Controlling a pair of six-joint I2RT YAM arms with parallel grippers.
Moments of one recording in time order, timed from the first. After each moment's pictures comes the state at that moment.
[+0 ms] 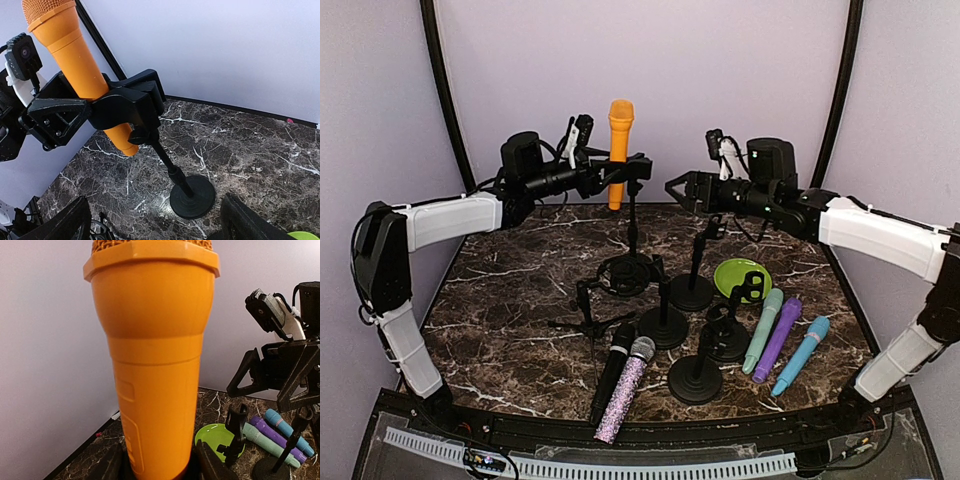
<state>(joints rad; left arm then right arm) -0.48 1.79 1.40 0.42 0.61 0.01 0.68 1.50 1.26 -0.03 -0.15 0.37</state>
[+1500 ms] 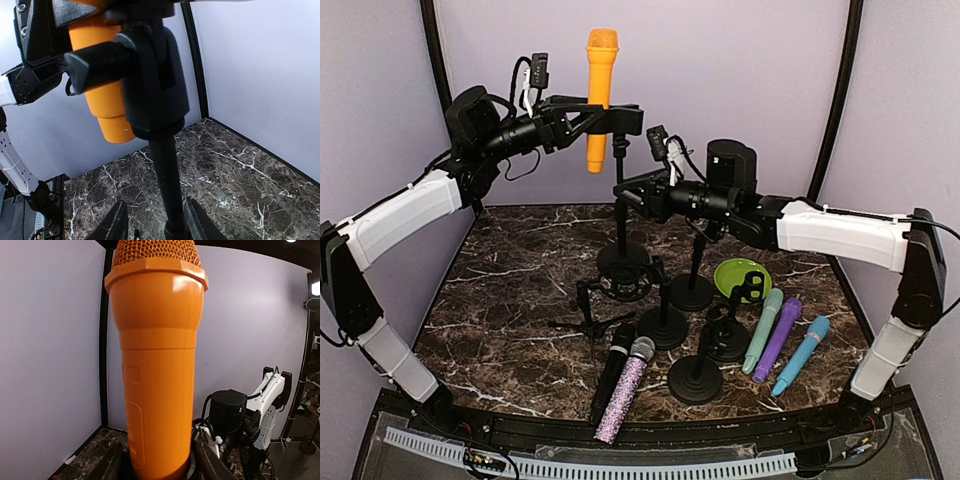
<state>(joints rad) -0.48 1.57 1.51 0.40 0.82 -0.32 0.83 1.68 1.37 0.26 -0.37 0.20</state>
